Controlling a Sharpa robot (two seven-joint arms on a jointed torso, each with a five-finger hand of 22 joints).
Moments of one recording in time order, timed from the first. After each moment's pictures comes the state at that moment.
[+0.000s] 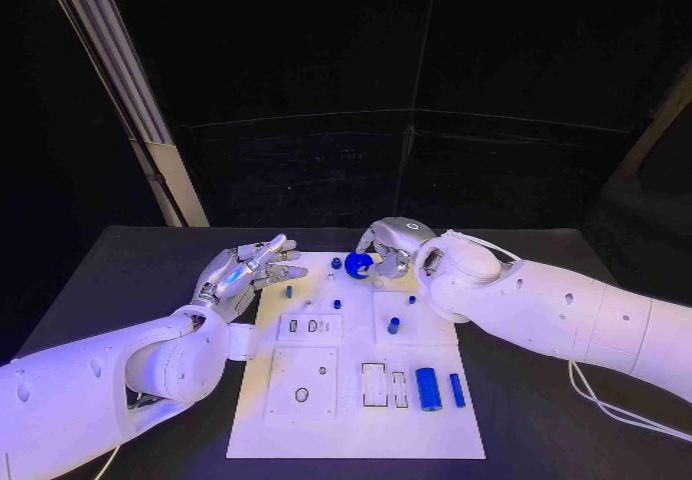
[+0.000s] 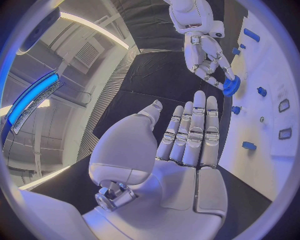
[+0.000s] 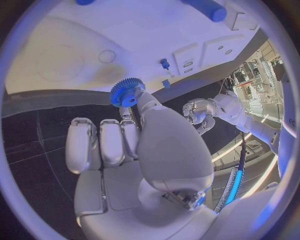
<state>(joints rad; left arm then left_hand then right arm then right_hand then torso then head) 1.17 -0.87 -0.13 1.61 0.17 -0.31 0.62 1.21 0.03 0.18 0.12 0.07 0.95 0.23 0.12 0.07 0.98 0.17 0.26 0.07 1.15 0.11 0.26 0.15 0.17 0.91 0.23 0.28 0.10 1.14 -0.61 0.10 1.34 -1.67 -0.31 -0.21 1.43 -0.05 0.17 0.17 0.21 1.02 0.13 0.16 0.08 1.44 0.03 1.32 1.31 1.46 -0.03 1.32 1.09 0.08 1.40 0.07 1.46 1.28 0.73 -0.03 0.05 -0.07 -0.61</state>
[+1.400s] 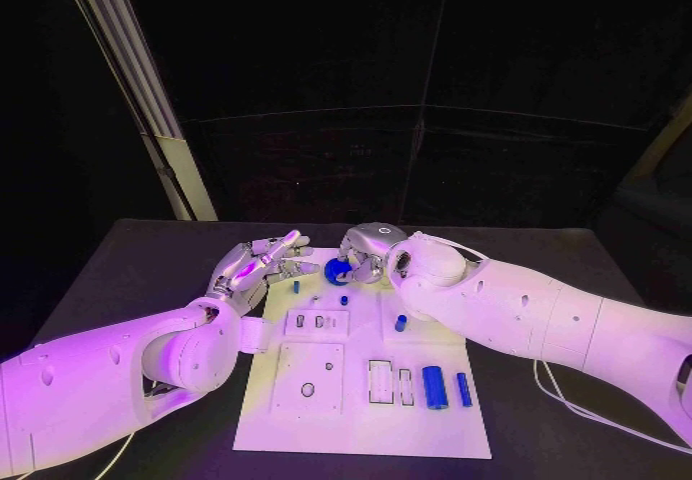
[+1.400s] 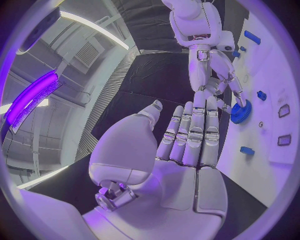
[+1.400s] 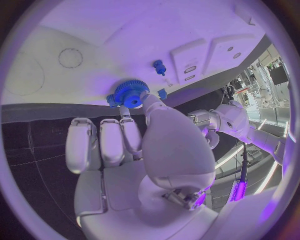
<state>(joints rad) 1.17 -0.86 -0.13 1.60 0.17 -0.31 0.61 1.21 0.03 0.18 0.12 0.07 0.94 0.23 0.12 0.07 0.98 0.17 0.26 0.07 1.15 0.11 0.26 0.15 0.17 0.91 0.23 0.28 0.10 1.14 -0.44 0.09 1.20 -1.74 -0.22 -0.22 1.34 -0.10 0.16 0.19 0.23 1.00 0.14 0.12 0.08 1.40 0.05 1.26 1.28 1.46 -0.03 1.31 1.06 0.08 1.40 0.07 1.46 1.28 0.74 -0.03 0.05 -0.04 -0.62</state>
